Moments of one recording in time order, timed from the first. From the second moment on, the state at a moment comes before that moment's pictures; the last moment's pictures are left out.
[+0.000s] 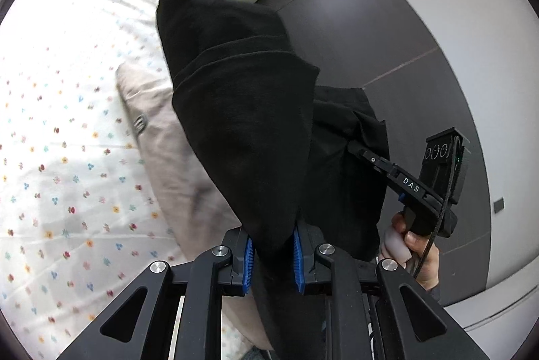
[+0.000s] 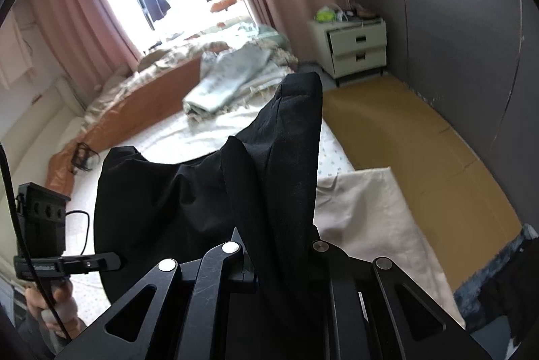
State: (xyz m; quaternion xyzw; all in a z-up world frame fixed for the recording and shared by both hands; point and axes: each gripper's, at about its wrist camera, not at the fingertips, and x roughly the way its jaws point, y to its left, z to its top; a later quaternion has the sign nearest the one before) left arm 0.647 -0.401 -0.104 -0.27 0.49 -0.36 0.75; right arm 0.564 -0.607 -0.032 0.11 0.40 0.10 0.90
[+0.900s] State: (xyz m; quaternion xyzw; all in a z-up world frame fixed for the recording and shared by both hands) left arm 0.662 -0.386 -0.135 -0.24 0.47 -0.33 0.79; right arm 0.421 -0.711 -0.082 0.23 0.44 -0.15 0.86
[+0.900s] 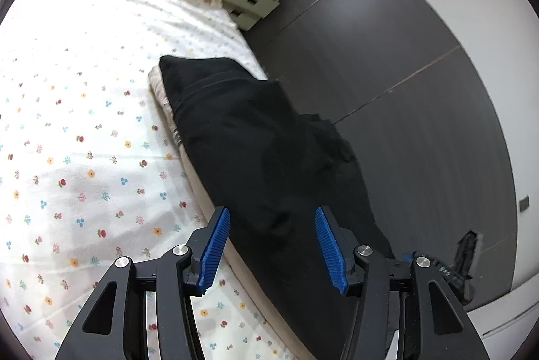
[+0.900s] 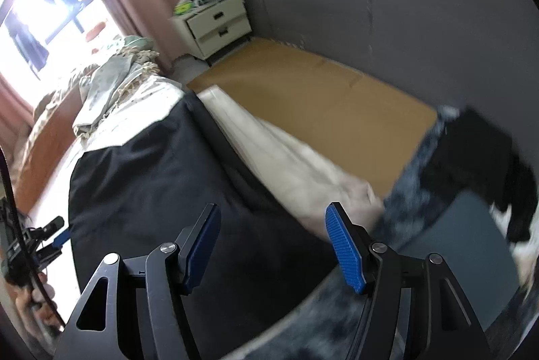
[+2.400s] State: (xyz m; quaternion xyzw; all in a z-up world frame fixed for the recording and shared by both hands) left arm 0.588 -0.359 -0.090 -0.13 0.44 -0.32 0.83; right arm 0.353 -0.689 -0.078 0.30 0.39 -0.21 0.85
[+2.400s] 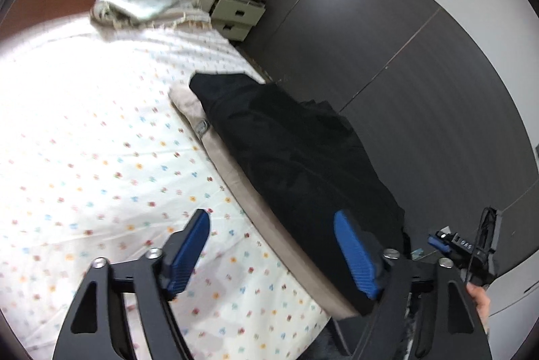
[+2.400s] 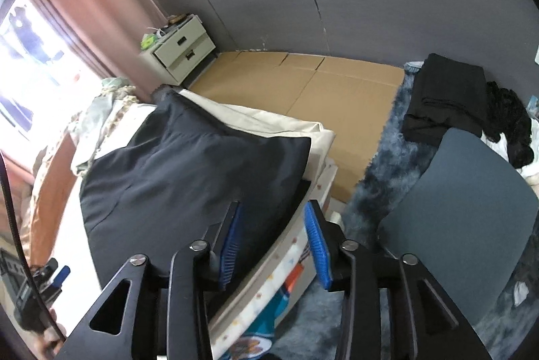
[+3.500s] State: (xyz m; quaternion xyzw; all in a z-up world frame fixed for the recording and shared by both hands) left arm 0.342 -0.185 0.077 0.00 0.27 -0.23 0.94; right arm 0.221 -0.513 0.047 0.20 0.29 -0.10 0.93
